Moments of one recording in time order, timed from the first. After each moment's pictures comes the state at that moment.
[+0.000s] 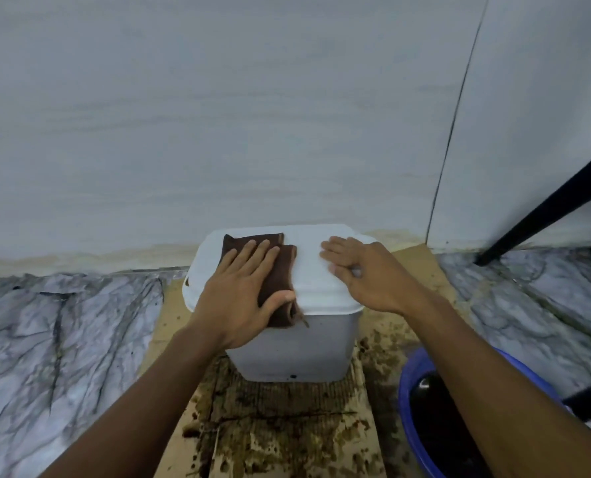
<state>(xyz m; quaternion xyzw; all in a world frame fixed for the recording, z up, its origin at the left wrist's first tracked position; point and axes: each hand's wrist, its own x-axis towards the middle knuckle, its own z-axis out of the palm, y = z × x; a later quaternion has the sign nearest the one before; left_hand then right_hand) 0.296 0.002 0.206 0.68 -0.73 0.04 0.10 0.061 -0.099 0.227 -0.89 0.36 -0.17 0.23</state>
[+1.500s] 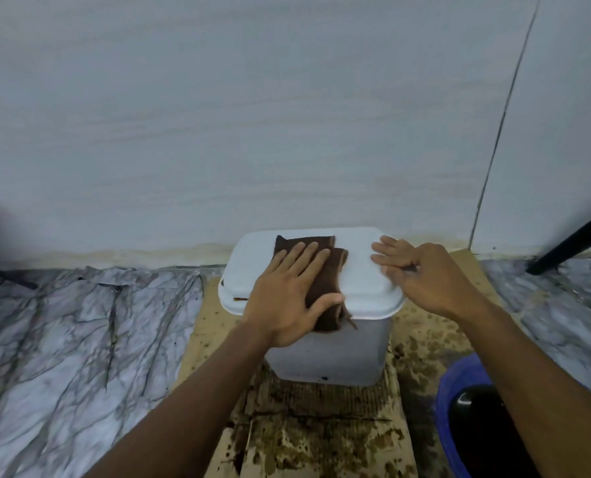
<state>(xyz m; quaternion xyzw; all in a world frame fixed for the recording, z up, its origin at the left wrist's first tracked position) 0.276 0.000 0.203 0.68 -0.73 0.05 0.09 0.041 -0.109 0.214 -0.81 0.37 -0.28 0.36</state>
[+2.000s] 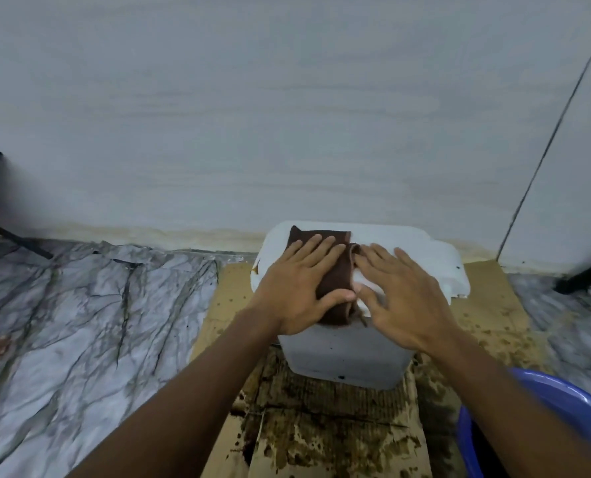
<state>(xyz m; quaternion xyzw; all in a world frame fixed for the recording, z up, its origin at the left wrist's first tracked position) 0.319 0.005 0.202 0.66 -0.74 0.03 0.11 0.117 -0.060 0.204 -0.92 0.35 -0.17 0.06</state>
